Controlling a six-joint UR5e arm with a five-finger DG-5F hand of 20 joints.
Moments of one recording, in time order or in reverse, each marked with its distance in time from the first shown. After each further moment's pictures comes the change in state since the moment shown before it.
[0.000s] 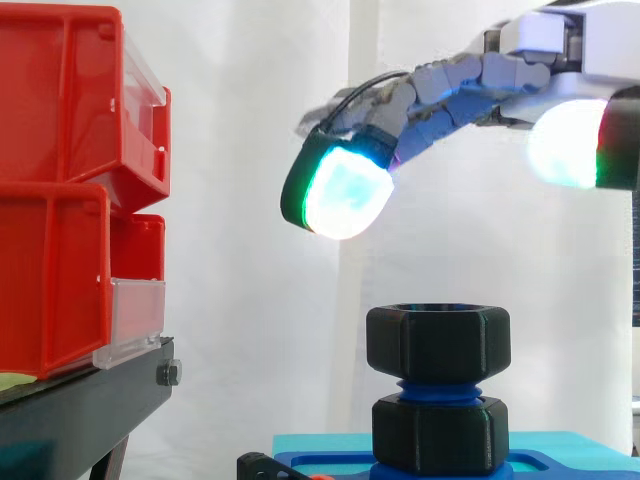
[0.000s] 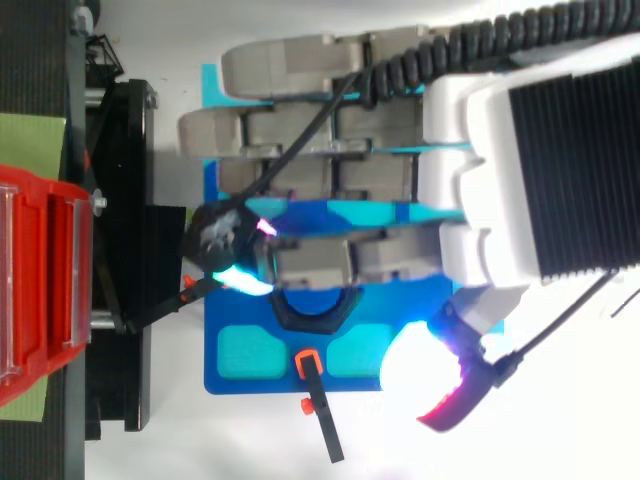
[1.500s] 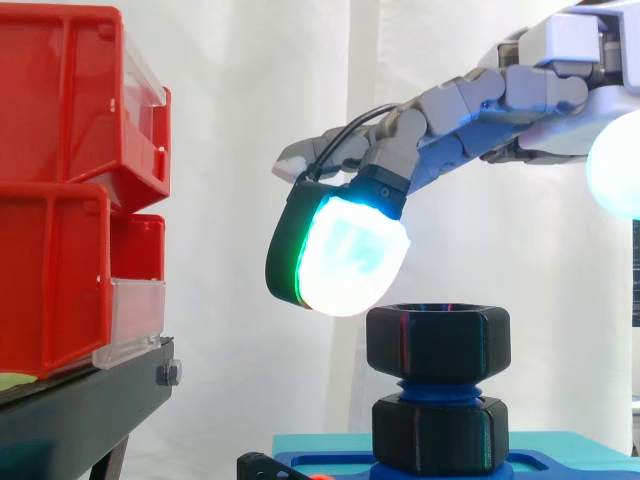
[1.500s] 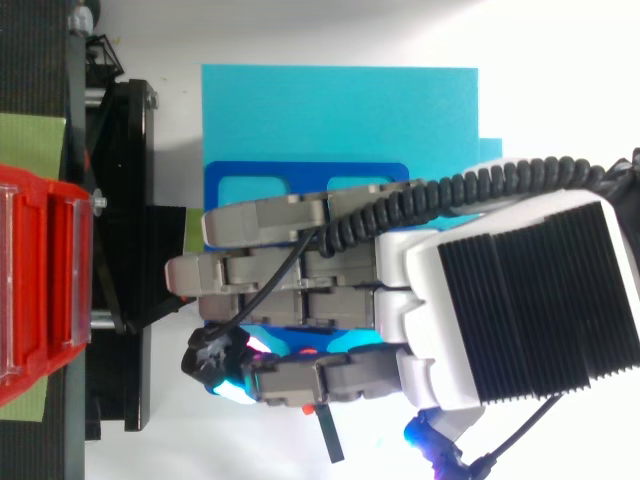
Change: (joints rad) arm 0.078 -0.020 -0.031 0.010 0.061 0.095
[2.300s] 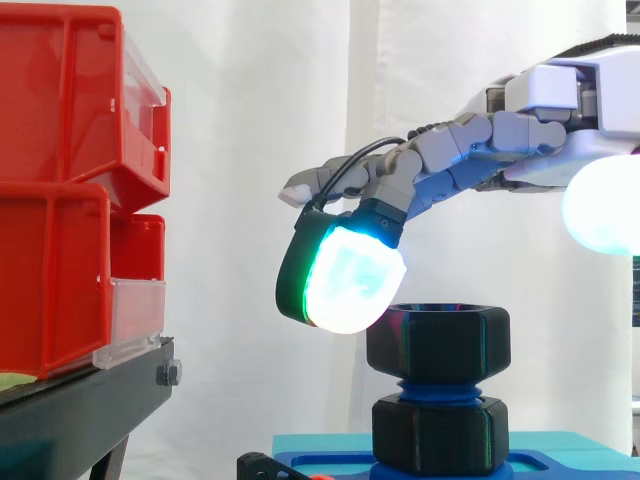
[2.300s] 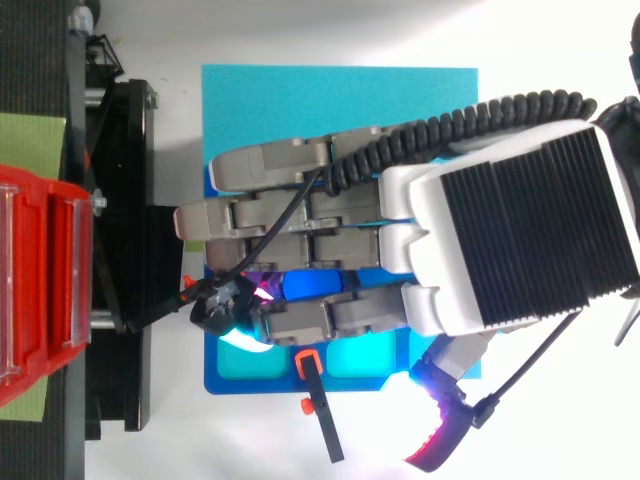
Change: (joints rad) arm -0.058 -0.019 -0.004 0.040 -0.082 0.003
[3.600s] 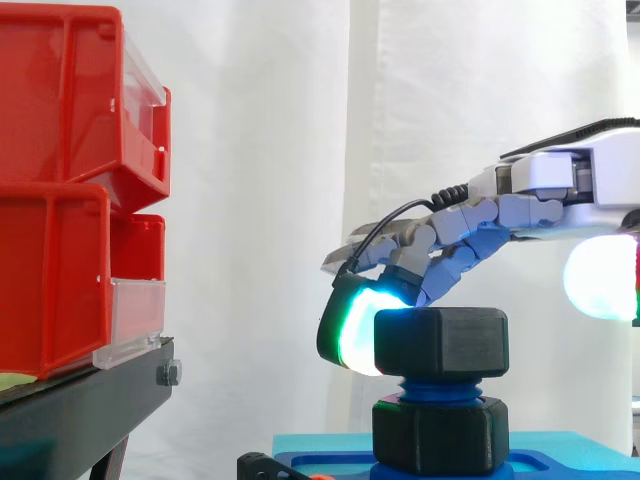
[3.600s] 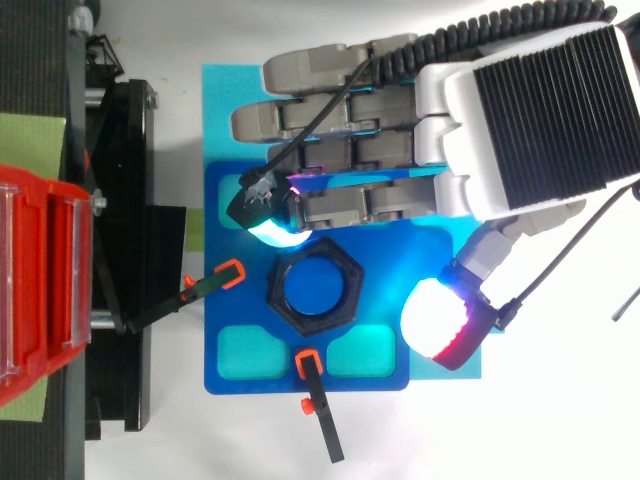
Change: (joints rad) arm -0.081 0.000 -0.049 0.012 -0.065 -0.019
